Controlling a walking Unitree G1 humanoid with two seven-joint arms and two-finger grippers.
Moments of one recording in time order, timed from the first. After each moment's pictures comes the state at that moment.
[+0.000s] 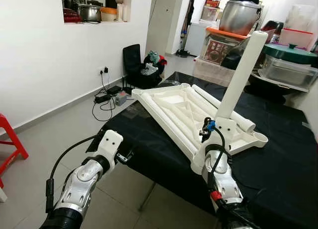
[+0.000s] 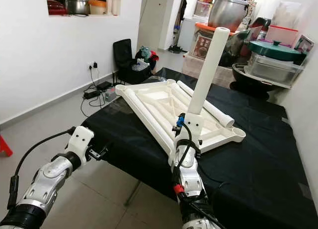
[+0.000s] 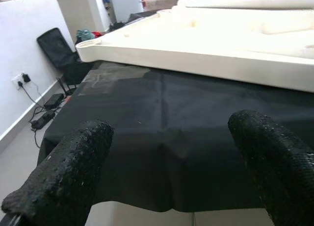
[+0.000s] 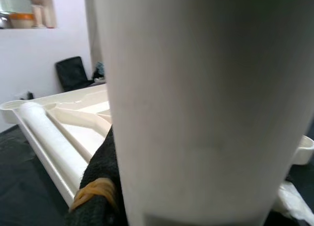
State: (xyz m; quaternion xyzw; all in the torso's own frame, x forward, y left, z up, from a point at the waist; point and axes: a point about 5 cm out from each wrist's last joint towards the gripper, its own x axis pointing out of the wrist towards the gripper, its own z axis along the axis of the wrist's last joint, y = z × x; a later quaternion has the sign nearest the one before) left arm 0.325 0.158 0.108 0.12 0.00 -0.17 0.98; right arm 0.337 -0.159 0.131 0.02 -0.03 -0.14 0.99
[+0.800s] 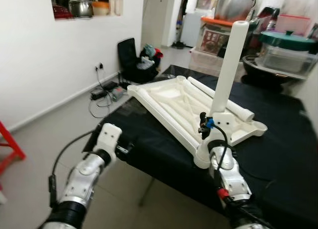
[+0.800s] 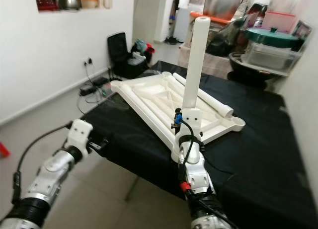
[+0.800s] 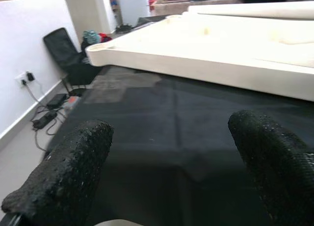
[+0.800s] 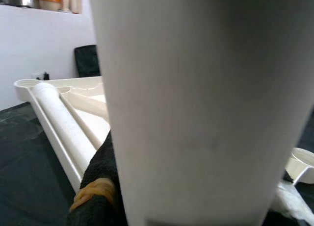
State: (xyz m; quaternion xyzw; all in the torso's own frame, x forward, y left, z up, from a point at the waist) left arm 0.330 0.169 0.110 0.11 0.00 -0.14 0.98; right arm 0.340 -0.159 0.129 -0.03 -0.01 -0.07 1.00
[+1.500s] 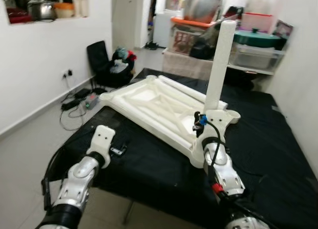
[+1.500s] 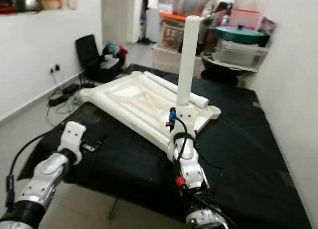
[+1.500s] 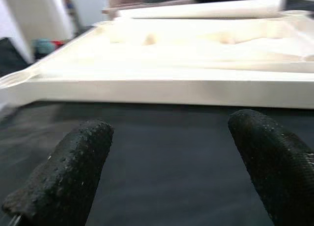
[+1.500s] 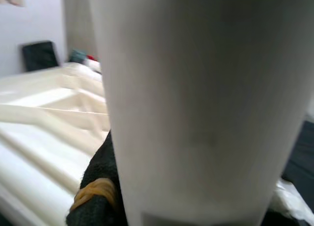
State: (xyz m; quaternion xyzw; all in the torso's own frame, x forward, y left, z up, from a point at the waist) left arm 0.331 0.152 0.107 0.09 0.00 -0.16 0.98; right arm 0.347 -0.171 0.133 -0.05 0.00 -0.09 0.99
